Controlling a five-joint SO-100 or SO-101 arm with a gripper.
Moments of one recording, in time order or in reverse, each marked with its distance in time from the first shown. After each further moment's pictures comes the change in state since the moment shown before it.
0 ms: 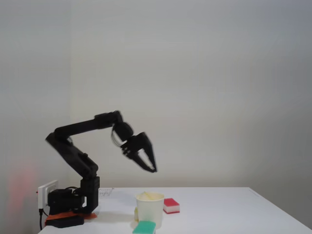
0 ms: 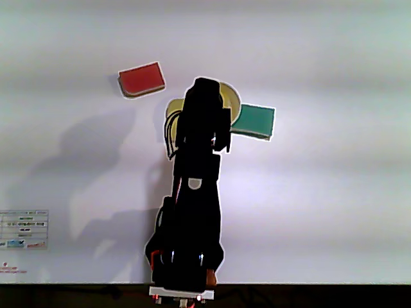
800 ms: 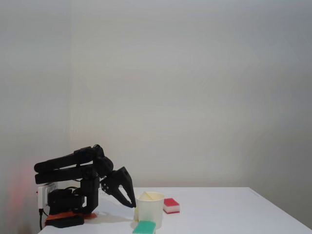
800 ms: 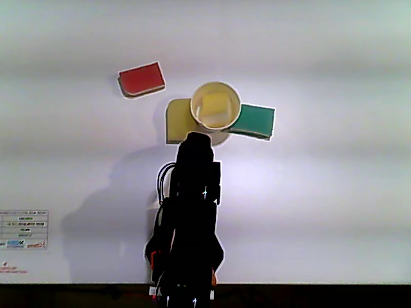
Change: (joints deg) arm 0.9 44.3 46.4 0.7 0.3
